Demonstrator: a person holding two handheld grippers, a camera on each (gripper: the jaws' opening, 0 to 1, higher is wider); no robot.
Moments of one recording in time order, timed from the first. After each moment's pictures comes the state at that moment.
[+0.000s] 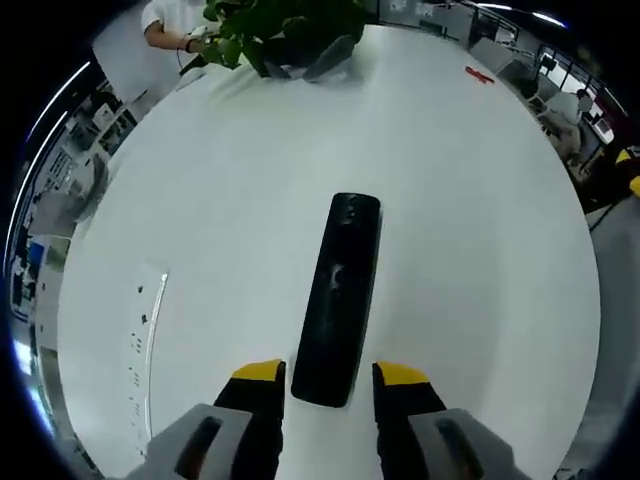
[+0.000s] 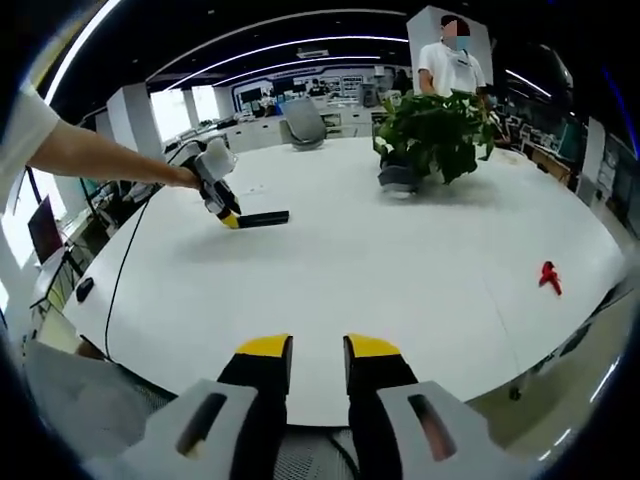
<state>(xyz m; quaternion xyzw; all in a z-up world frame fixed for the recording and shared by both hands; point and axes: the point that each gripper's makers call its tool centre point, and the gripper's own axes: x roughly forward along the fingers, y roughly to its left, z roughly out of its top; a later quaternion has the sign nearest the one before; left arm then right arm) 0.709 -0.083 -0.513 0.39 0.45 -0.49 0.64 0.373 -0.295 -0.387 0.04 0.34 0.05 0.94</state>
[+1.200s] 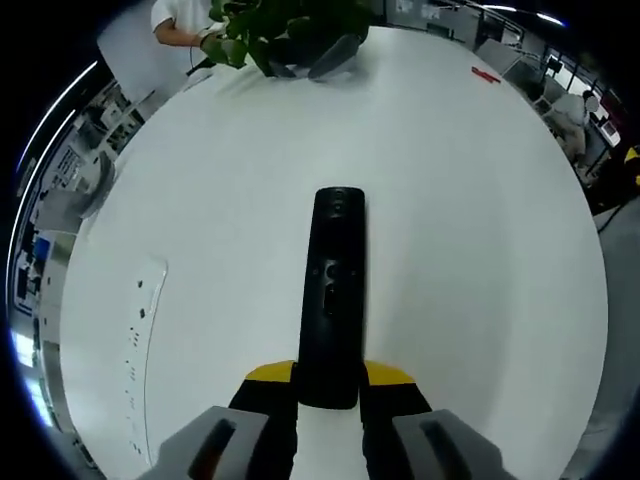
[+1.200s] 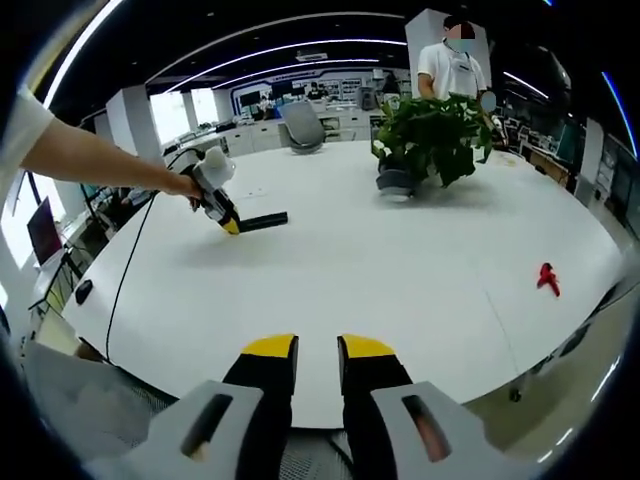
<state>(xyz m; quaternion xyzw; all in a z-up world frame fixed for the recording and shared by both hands) 0.702 -0.083 -0.518 0.39 0.44 -0.47 0.65 0.373 -0.296 -0.383 0.04 0.33 0.04 0.94</state>
